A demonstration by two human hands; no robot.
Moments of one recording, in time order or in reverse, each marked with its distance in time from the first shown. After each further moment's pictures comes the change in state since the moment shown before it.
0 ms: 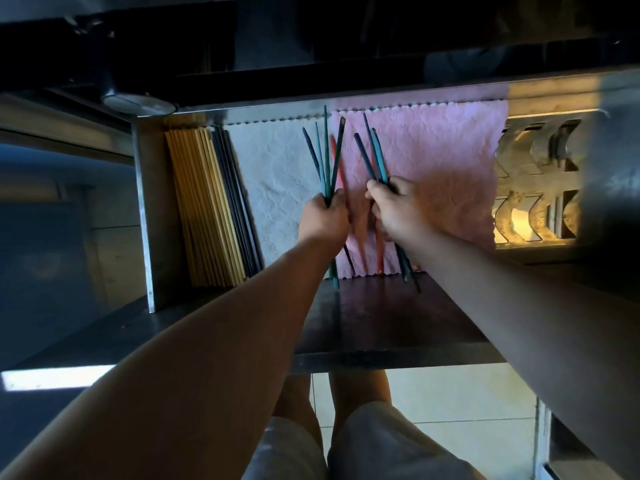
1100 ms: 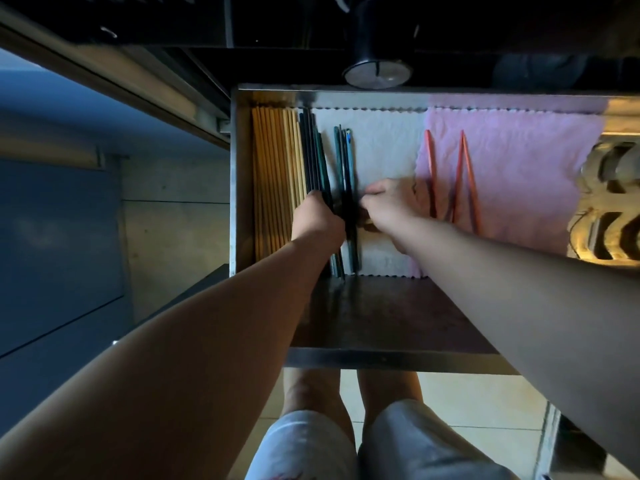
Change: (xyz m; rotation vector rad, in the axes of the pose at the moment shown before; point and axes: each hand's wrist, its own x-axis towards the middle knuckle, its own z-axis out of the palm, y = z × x) left_hand 0.033 -0.041 -0.129 0.379 0.074 0.055; right_hand -0.014 -0.024 0.133 -0.384 -0.034 0.088
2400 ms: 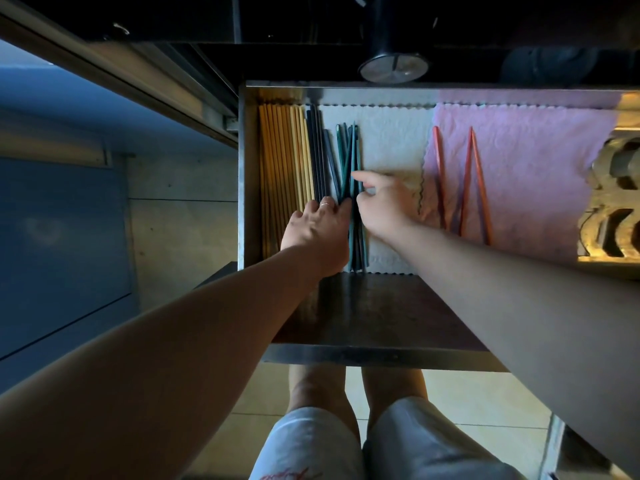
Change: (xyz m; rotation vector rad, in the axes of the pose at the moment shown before) left_hand -0.019 -0.019 -0.011 0.843 -0.006 0.499; right_hand -0.001 0.002 0.016 -0.109 0.005 -0.200
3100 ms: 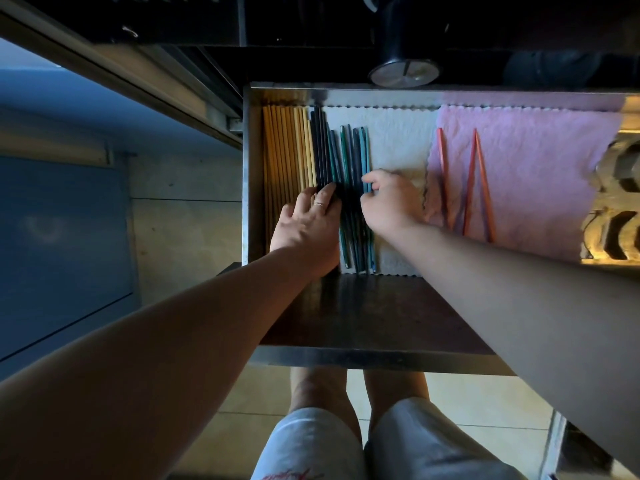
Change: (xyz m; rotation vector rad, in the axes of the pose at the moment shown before) left_hand -0.003 -0.020 0.000 0.029 -0.025 0.009; right_hand 0.010 0.002 0.002 -0.207 0.085 -0.021
